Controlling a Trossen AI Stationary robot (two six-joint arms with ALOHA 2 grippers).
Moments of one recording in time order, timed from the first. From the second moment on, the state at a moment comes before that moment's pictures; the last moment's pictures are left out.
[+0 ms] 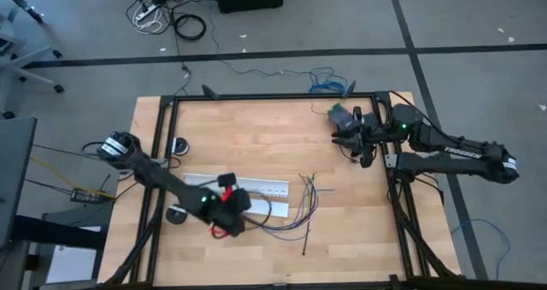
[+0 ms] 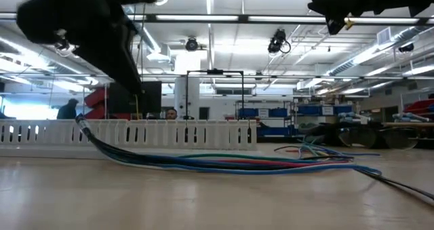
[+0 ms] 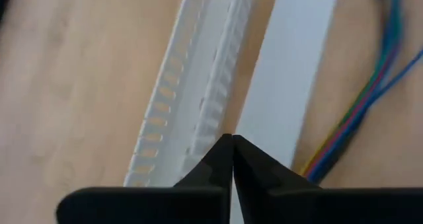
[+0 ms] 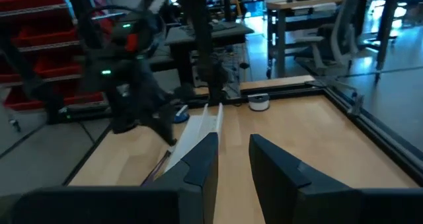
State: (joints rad) left arm -0.49 1.64 1.08 -0.68 -0.53 -0.50; right arm -0.31 0.60 0.53 0.01 -0.33 0.08
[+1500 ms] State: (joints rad) left arm -0.05 1.79 1.07 -0.35 -0.19 0.02; right arm -0.36 0.38 0.53 -0.08 -0.30 -0.02
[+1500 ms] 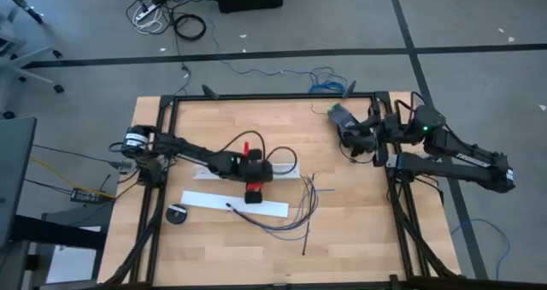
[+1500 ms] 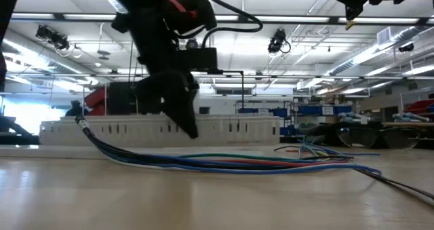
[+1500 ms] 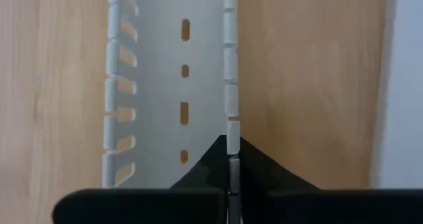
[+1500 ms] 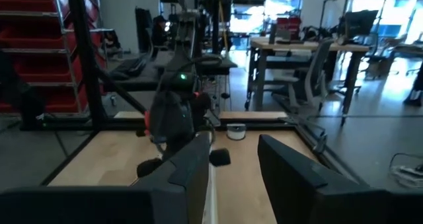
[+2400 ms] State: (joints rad) left arm 0.16 1.88 1.22 -0.27 -0.04 0.21; right arm -0.37 0.36 0.53 -0.13 -0.28 -0.02
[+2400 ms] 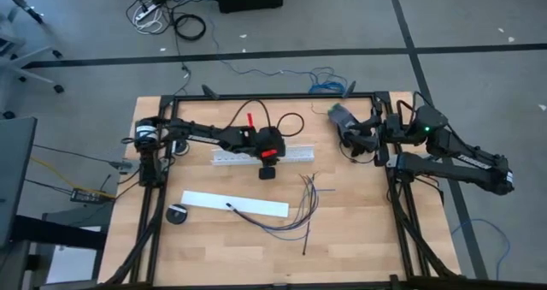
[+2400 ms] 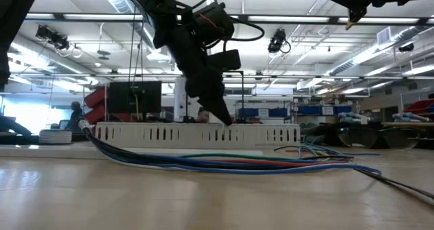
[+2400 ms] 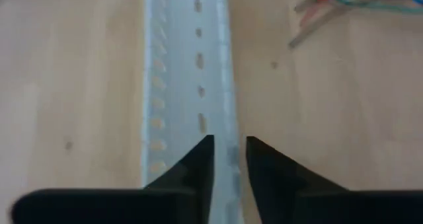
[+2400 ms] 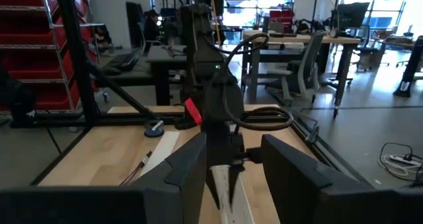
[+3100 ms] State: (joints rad) left arm -0.03 1.82 1.47 -0.71 -0.14 0.20; right arm -0.28 0.37 0.53 -0.39 -0.25 0.05
